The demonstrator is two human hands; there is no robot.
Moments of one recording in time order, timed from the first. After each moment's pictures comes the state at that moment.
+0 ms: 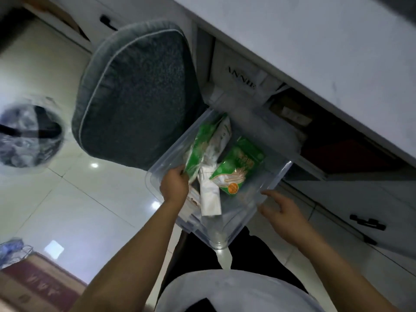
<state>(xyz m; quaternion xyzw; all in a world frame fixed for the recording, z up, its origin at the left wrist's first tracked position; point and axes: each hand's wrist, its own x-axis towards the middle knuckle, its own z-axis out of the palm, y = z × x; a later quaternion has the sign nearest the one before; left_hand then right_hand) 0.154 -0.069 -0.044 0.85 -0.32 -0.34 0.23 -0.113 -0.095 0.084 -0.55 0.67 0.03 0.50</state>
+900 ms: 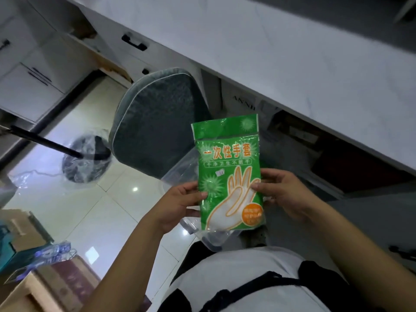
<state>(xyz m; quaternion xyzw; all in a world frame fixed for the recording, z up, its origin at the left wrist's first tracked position) 0.105 -0.028 0.132 0.60 -0.19 -0.68 0.38 -0.149 -0.152 0.133 -0.40 0.44 -0.14 0.79</state>
